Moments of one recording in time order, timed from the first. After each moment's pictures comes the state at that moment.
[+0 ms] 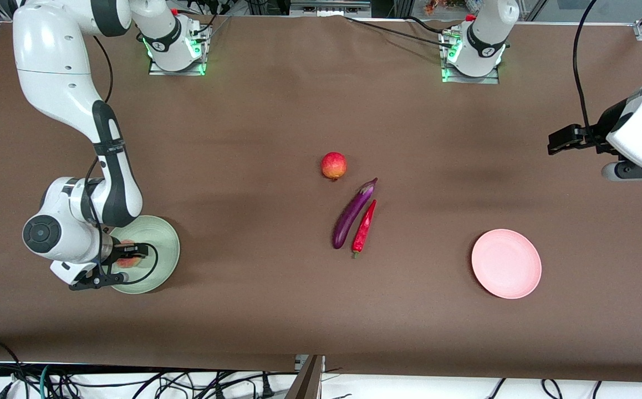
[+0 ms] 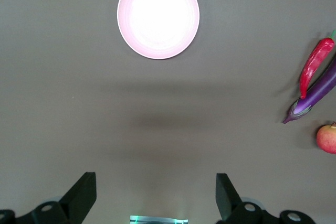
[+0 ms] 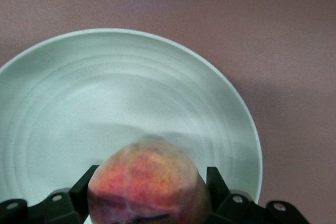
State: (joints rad) left arm -0.06 0.17 0.01 -1.44 0.00 1.42 -0.11; right arm 0.17 0.84 -0.22 -1.42 0.10 2.22 -0.21
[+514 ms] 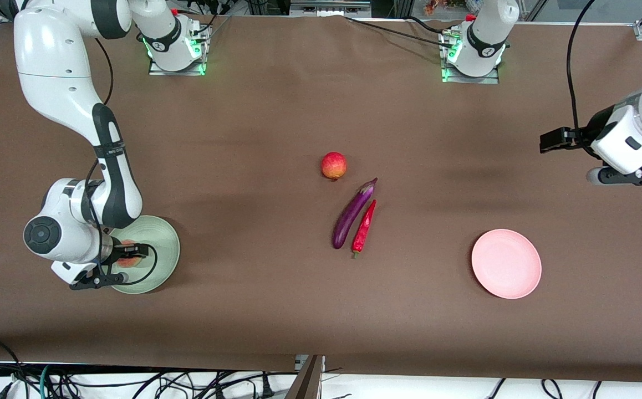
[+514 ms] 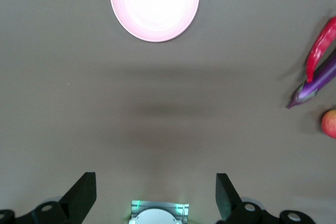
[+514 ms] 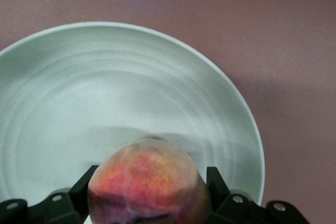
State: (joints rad) left arm -0.07 0.19 0.01 -1.44 0.00 1.36 -0.11; right arm 0.16 0.85 -0.22 -1.42 0.11 2.23 -0.22
